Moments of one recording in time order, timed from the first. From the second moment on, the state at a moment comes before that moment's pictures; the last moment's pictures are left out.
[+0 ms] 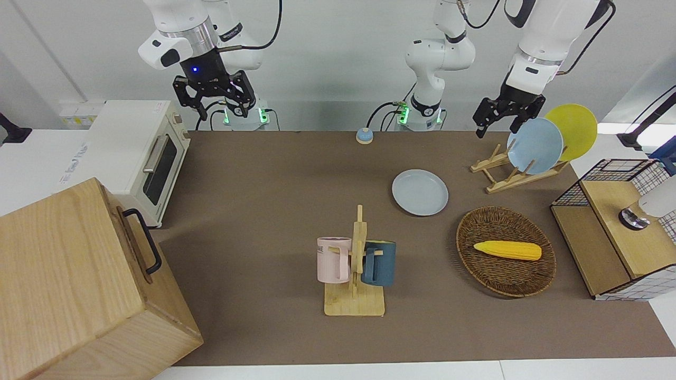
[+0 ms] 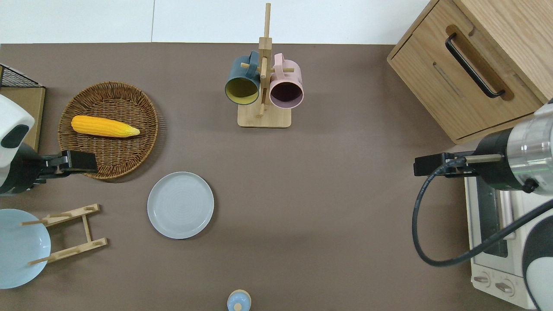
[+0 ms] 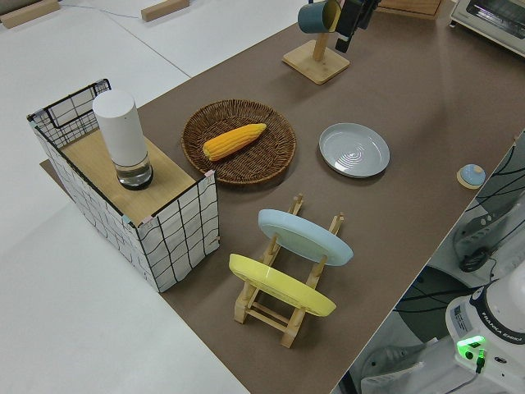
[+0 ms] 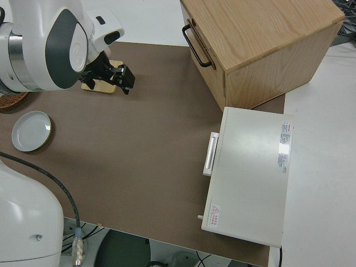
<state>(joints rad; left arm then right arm) -0.06 -0.12 -0.01 -1.71 -0.01 1.65 -0.22 -0.21 -0.06 0.37 -1.54 0.10 1.52 0.18</state>
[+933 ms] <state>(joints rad) -0.06 -0.12 0.00 -1.71 -0.01 1.65 -0.22 -0.21 -0.06 0.37 -1.54 0.10 1.52 0.18</state>
